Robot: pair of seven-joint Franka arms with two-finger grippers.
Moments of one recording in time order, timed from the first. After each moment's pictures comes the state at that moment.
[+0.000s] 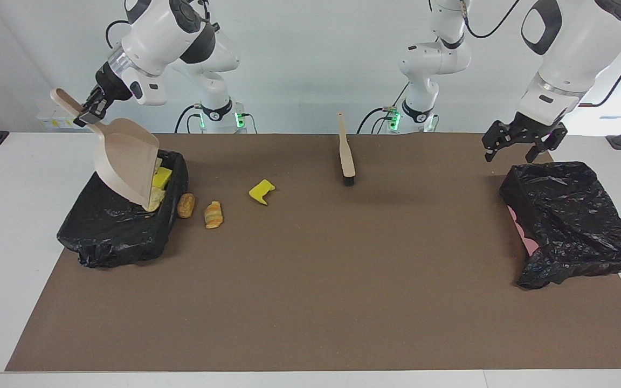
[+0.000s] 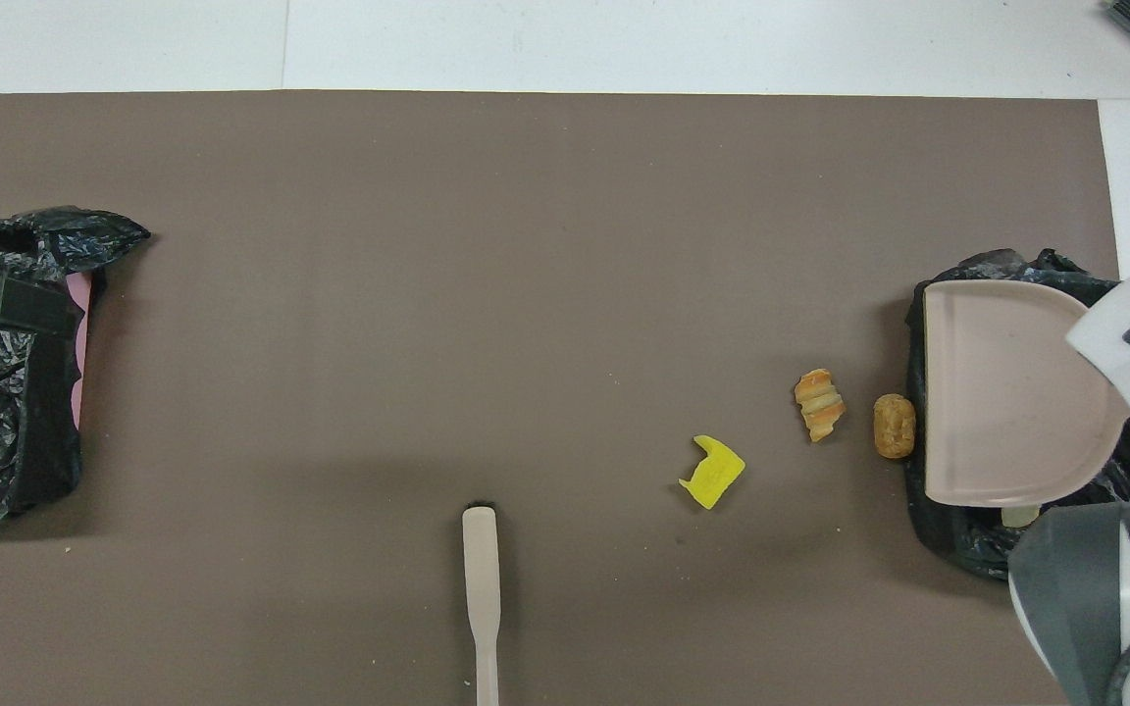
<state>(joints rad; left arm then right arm) -0.01 -0.02 -0.03 -1.57 0.00 1.55 0.04 0.00 -0.25 0.10 -2.01 -0.65 1.73 -1.22</state>
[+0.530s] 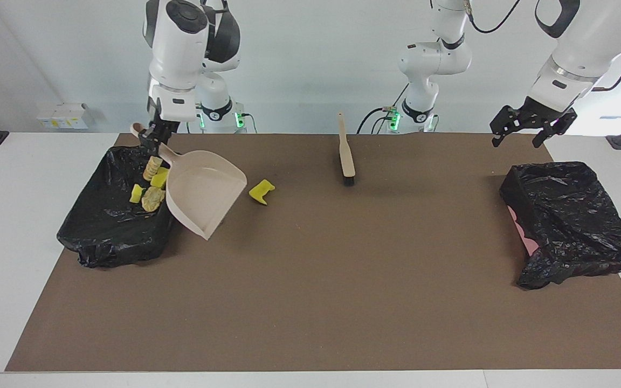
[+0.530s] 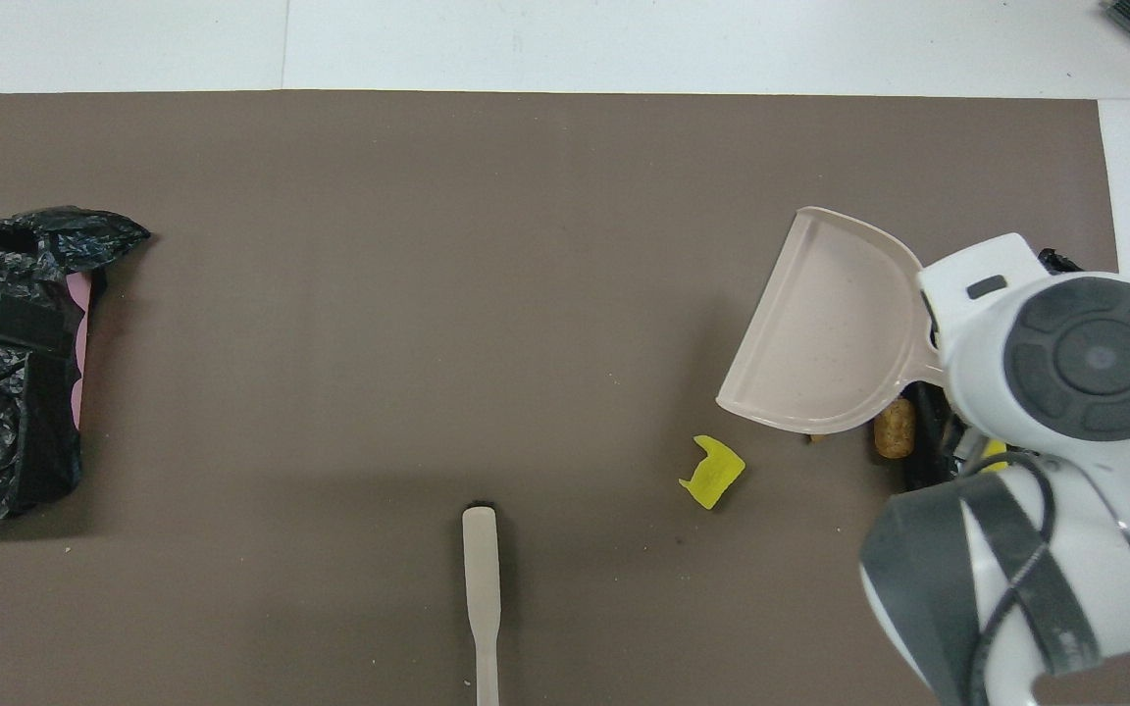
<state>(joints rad) -0.03 -0.02 -0.01 -1.56 0.00 1.49 0.04 0.12 -0.11 0.16 -1.92 -0.41 1.72 -0.70</state>
